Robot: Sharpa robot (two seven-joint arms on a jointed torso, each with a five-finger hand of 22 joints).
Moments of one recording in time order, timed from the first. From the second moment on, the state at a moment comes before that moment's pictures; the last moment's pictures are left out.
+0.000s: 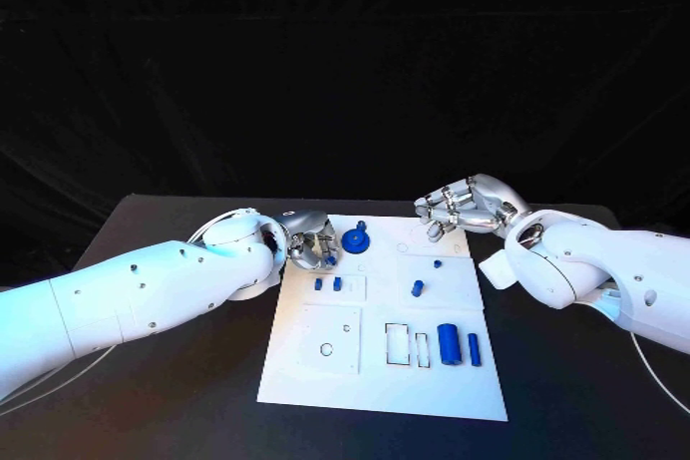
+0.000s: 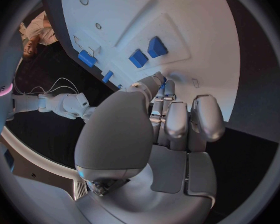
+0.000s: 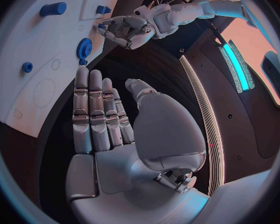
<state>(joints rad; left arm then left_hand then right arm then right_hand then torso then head) 1.18 -0.70 0.02 1.39 -1.43 -0.11 -0.17 1.50 -0.16 0.44 0.11 0.12 1.10 0.13 0.13 0.23 1.16 0.06 0.26 0.14 1.46 -0.02 1.27 1.00 0.10 1.41 0.07 1.29 1.20 1.33 -0.86 -0.14 1.53 -0.54 -0.40 0.16 1.27 -0.10 0.22 0.11 0.51 1.04 0.17 0.10 0.11 1.26 0.10 0.07 0.17 1.32 0.04 0.12 0.42 0.18 1.22 0.14 0.22 0.38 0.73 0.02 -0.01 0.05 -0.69</state>
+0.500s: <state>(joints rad) 1.18 -0.69 0.02 1.38 -1.43 -0.10 -0.17 1.49 -0.17 0.44 0.11 0.12 1.10 0.12 0.13 0.23 1.16 0.06 0.26 0.14 1.46 -0.02 1.27 0.99 0.10 1.41 0.07 1.29 1.20 1.33 -0.86 -0.14 1.53 -0.55 -0.40 0.16 1.27 -0.10 0.22 0.11 0.51 1.04 0.17 0.10 0.11 1.26 0.10 0.07 0.17 1.32 0.04 0.12 0.42 0.18 1.22 0.14 0.22 0.38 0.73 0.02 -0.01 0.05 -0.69</state>
